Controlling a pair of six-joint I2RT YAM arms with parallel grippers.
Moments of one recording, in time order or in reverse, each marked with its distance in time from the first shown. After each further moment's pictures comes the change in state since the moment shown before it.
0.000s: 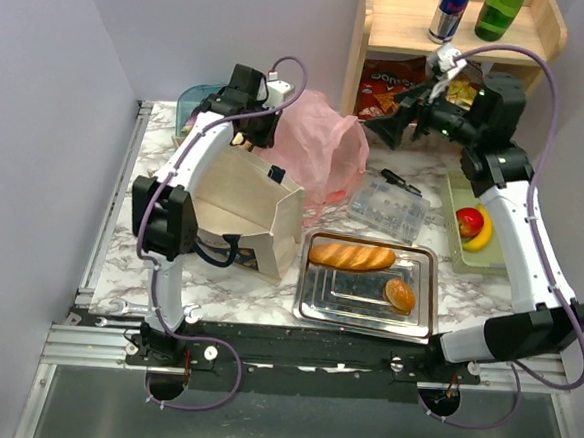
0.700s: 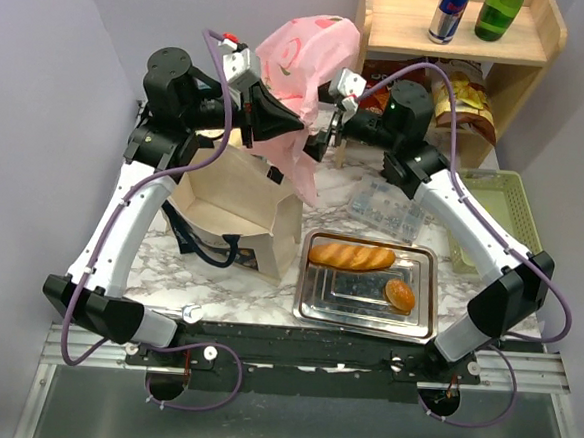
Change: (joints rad) left arm -0.028 -0.691 -0.393 0.649 0.829 -0.224; right arm 0.381 0.212 0.012 0.344 -0.010 -0.256
